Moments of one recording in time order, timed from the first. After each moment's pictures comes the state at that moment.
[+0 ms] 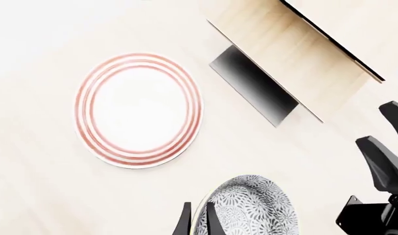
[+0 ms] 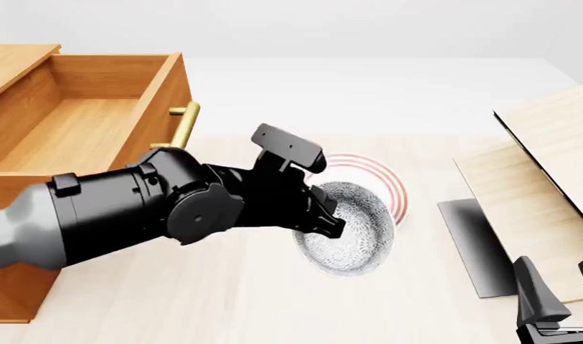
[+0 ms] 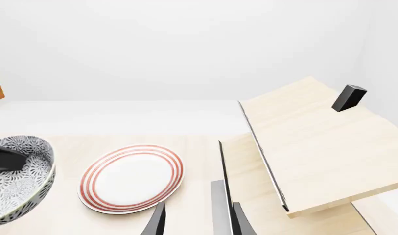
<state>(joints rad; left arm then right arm) -0.89 1.51 -1.14 0.36 -0.19 0.00 0.01 0.00 0.00 0.00</state>
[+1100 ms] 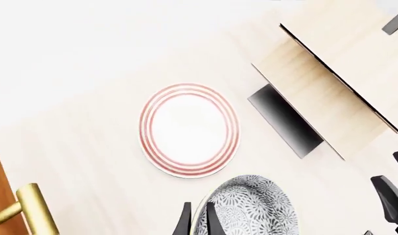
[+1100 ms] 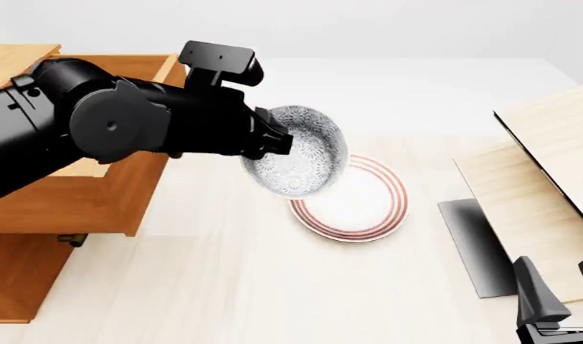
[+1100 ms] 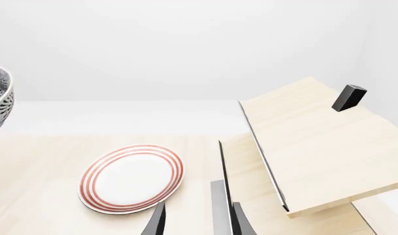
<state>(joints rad) -0.72 1.40 -1.32 0.58 -0.15 0.00 0.01 0.00 0.00 0.00</state>
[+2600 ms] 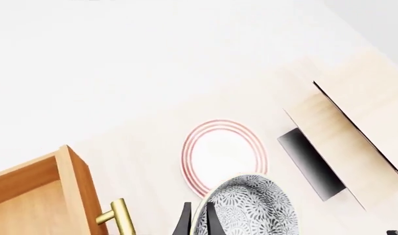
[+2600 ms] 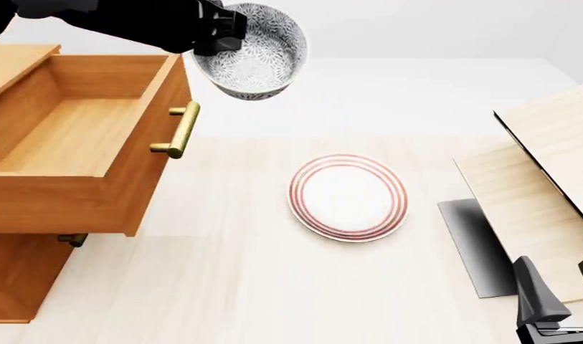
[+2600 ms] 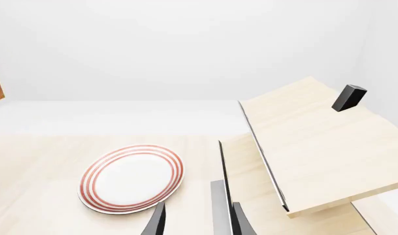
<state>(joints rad) -0.55 1.50 -1.78 0.88 -0.12 0.00 0.01 0.00 0.00 0.00</state>
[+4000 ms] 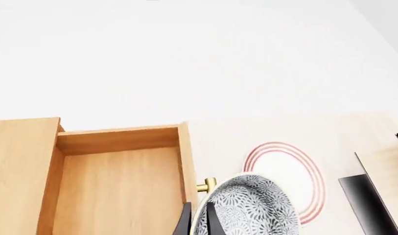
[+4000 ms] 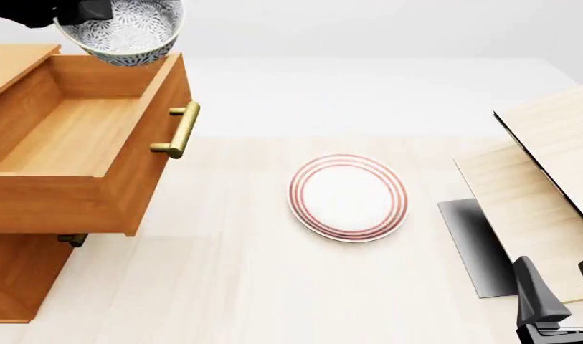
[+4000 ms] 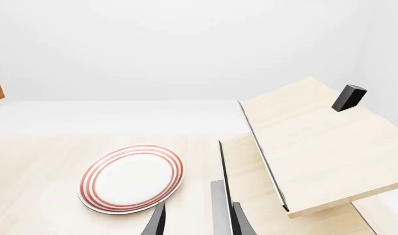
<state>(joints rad) -0.22 1.34 -1.74 0.95 -0.13 0.00 0.01 0.00 0.00 0.00</state>
